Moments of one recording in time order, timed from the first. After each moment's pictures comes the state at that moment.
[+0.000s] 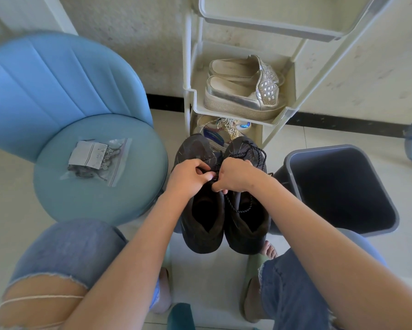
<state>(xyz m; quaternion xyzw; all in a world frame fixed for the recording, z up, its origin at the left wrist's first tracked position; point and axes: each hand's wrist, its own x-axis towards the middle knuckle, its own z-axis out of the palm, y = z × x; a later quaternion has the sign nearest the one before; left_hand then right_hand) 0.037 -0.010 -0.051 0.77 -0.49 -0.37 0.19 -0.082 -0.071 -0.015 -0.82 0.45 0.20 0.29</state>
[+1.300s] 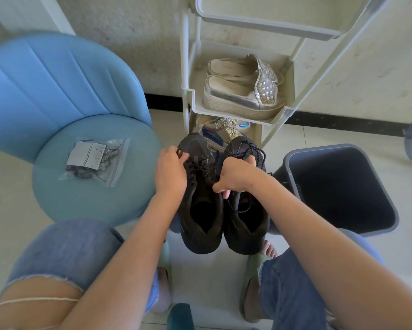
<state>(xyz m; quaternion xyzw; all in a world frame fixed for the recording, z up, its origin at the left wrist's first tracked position) 0.050 -0.012 -0.052 0.85 -0.39 -0.22 0.27 -0.084 -0.068 -0.008 -0.80 0.46 0.24 0.30</state>
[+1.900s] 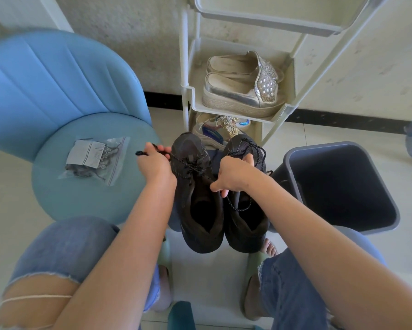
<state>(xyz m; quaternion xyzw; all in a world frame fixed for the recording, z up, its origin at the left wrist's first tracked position) 0.061 -0.022 -0.043 0.67 0.06 -0.34 0.66 -0.080 -0.065 -0.010 -0.80 0.46 0.24 0.29</state>
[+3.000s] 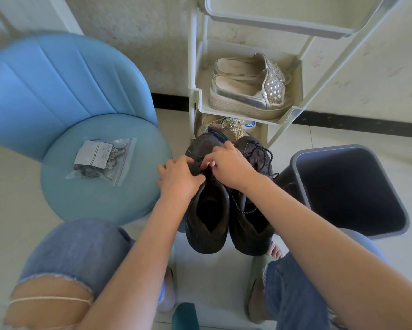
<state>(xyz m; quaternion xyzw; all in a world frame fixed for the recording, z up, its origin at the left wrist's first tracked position) 0.049 0.002 -0.038 0.85 -0.40 -0.33 0.12 -0.063 -0.072 -0.029 -0.89 0.39 0.08 0.24</state>
